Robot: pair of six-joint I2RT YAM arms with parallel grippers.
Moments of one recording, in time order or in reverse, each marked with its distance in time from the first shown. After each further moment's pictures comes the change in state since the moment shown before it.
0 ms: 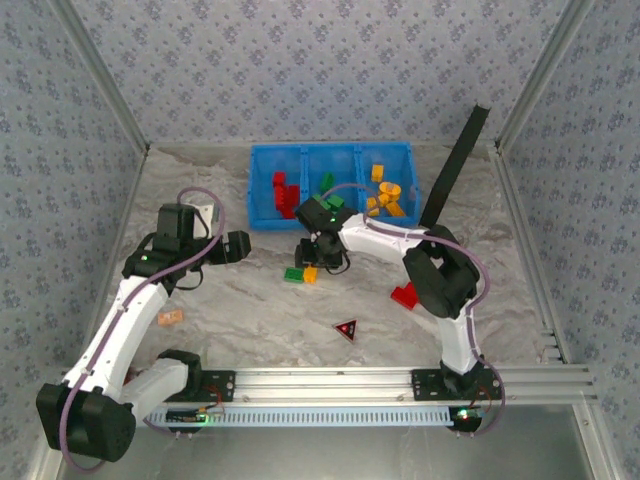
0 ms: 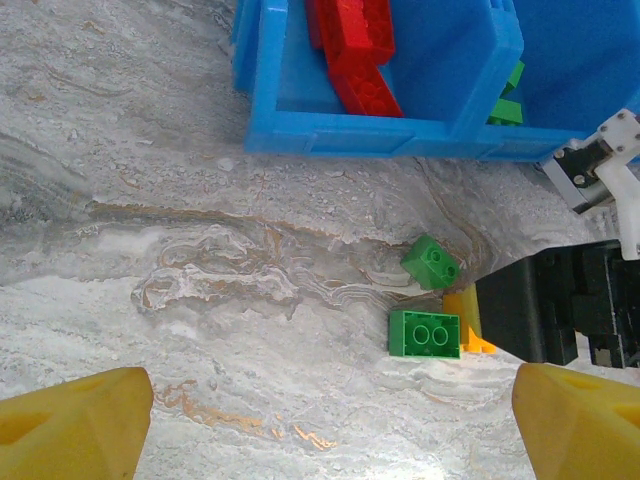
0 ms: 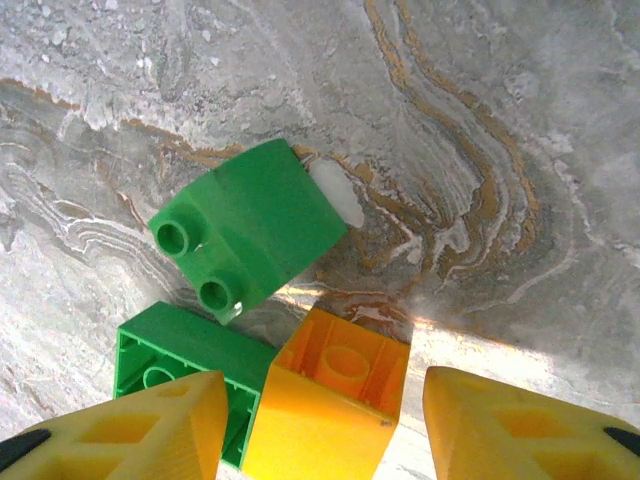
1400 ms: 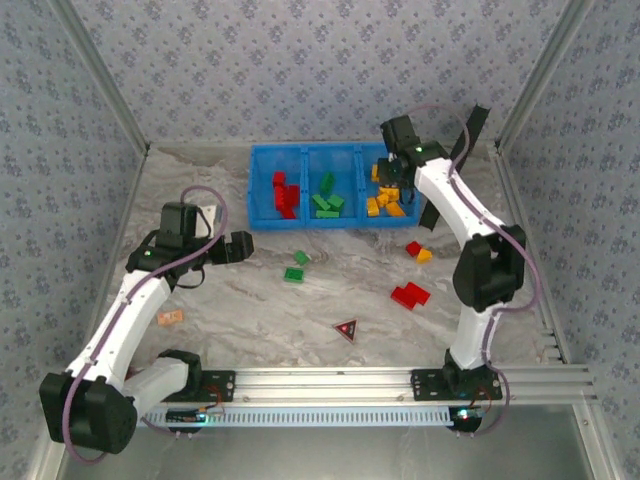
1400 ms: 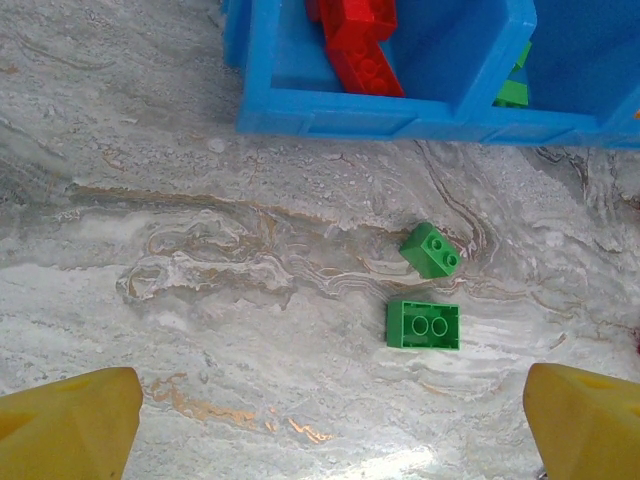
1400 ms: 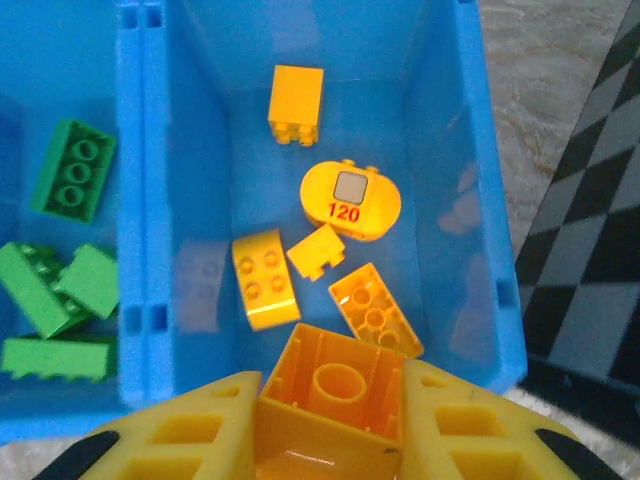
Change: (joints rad) left arm 0.006 0.042 0.000 0.000 0.030 0.000; right arm -0.462 -0.105 0.327 -0.199 0.330 -0.437
